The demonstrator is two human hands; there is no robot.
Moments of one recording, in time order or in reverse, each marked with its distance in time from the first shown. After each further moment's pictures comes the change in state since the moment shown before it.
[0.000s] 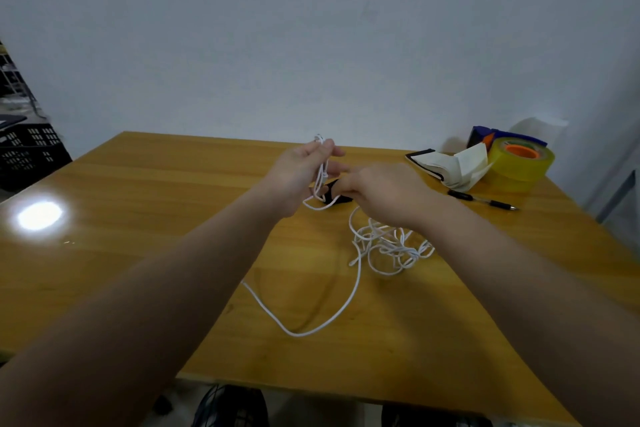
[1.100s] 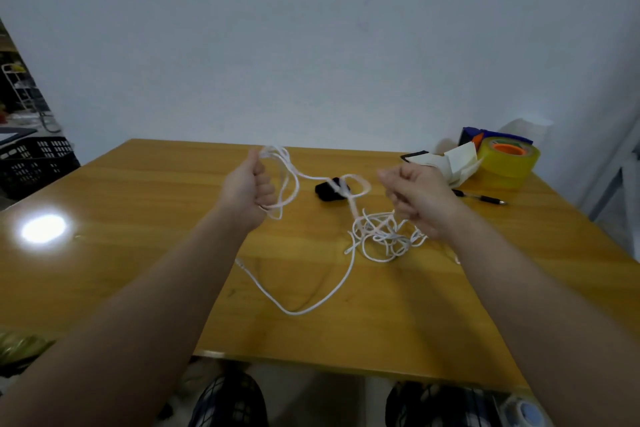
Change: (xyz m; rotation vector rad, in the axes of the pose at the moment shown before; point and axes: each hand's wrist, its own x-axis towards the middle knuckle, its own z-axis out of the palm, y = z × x) left_hand -0.036 -0.022 -0.044 -0.523 0.230 -0.079; right_hand -0.061 0.021 0.021 1.457 0.256 0.449
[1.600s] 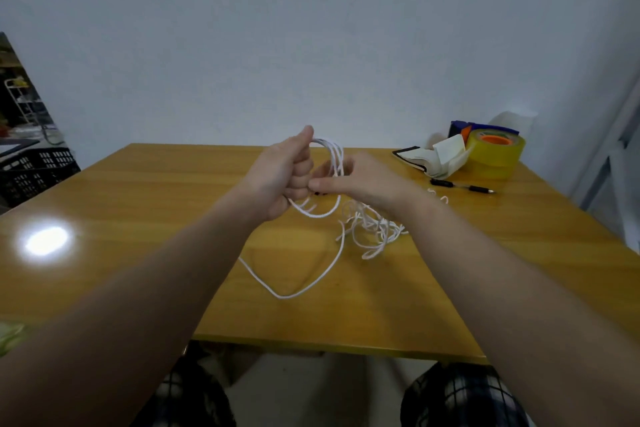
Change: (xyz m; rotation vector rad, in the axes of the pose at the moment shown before) left_hand -0.052 -0.007 0.062 0.339 -0.307 0.092; right_hand -0.008 -0.023 0.055 -0.239 -0.237 -0.138
